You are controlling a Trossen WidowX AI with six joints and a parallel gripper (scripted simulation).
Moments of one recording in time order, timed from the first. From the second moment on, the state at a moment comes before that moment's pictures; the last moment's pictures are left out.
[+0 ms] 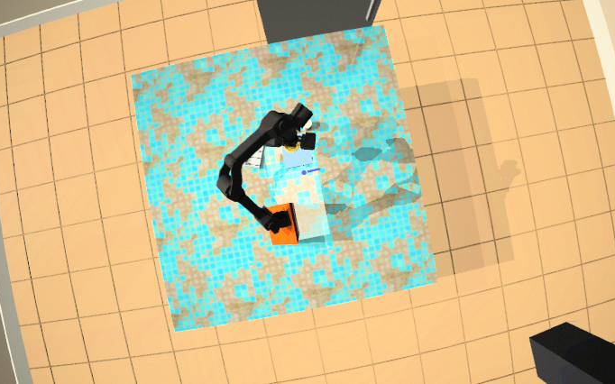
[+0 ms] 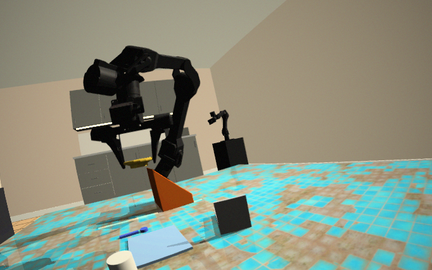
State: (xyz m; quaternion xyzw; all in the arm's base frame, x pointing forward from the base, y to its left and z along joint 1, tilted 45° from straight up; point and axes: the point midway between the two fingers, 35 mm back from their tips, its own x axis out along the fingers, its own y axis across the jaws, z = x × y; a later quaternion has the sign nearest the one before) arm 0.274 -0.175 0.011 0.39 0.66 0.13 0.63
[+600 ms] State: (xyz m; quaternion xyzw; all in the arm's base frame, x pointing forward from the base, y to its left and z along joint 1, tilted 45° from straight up) arm 0.277 -0.115 0.077 0.57 0.66 -0.08 0.48
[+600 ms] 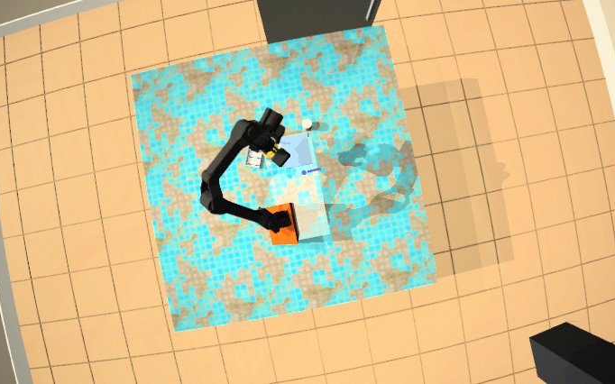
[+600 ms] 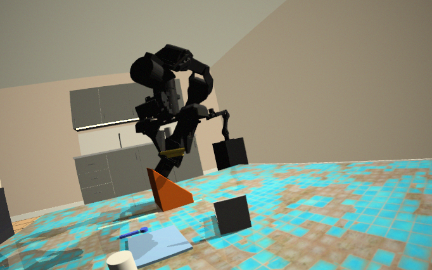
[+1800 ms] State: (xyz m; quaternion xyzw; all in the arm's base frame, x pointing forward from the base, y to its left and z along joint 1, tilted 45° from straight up) arm 0.234 -0.005 0.157 0.73 0.54 -0.39 0.13
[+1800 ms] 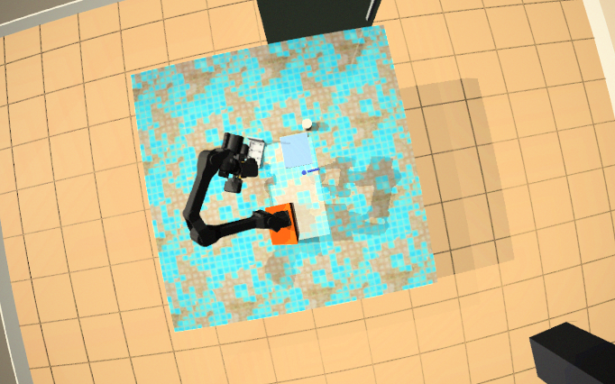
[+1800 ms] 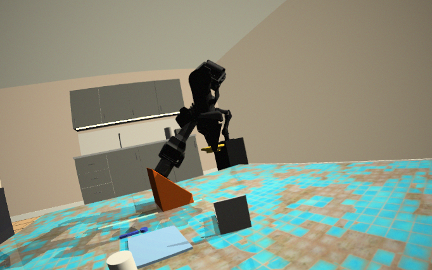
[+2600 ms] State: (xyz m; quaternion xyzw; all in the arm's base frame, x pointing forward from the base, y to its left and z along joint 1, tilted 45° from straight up) arm 0.233 0.010 0.076 0.58 0.55 -0.45 0.39
